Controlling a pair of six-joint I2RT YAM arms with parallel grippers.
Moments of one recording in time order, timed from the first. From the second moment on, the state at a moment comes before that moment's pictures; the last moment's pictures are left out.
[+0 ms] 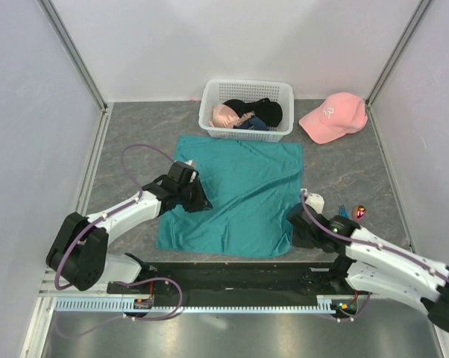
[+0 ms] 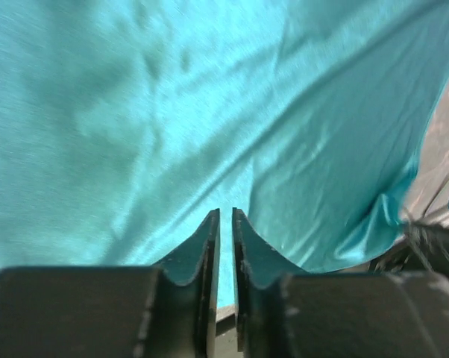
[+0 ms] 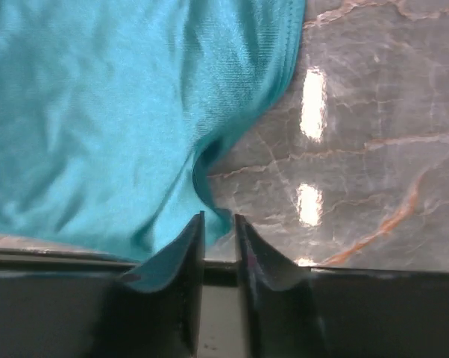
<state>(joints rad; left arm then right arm) -0.55 1.34 0.71 -0.28 0.18 -0.78 0.88 0.88 0.54 -0.80 0.29 0.94</state>
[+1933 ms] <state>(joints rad) -0.35 1.64 0.81 -0.17 0.24 -0.78 0.37 1.77 1.05 -0.35 0.21 0.51</state>
